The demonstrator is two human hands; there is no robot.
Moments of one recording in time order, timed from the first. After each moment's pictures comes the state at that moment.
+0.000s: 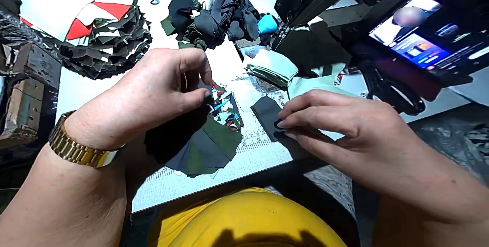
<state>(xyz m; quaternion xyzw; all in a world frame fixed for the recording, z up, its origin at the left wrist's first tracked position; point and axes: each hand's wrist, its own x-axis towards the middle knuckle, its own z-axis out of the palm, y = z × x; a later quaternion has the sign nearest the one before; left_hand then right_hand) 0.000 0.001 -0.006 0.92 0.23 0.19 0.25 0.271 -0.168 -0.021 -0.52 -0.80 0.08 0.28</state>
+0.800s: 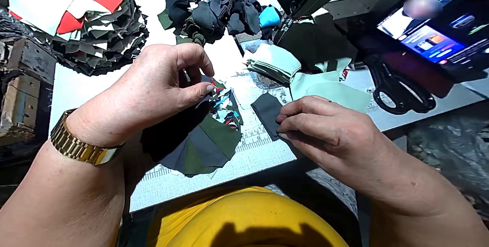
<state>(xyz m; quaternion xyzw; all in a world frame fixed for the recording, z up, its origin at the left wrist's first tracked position) 0.004 0.003 -0.015 0.92 0.23 0.21 0.24 0.278 -0.166 -0.049 -0.50 -0.82 0.05 0.27</state>
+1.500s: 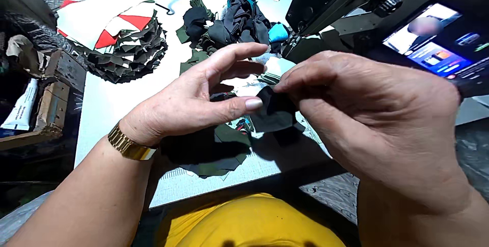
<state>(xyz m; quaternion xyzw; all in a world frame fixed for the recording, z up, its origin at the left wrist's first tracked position) 0.019 -0.008 -0.014 0.82 0.09 0.24 0.51 0.229 -0.134 0.000 -0.43 -0.76 0.10 0.47</state>
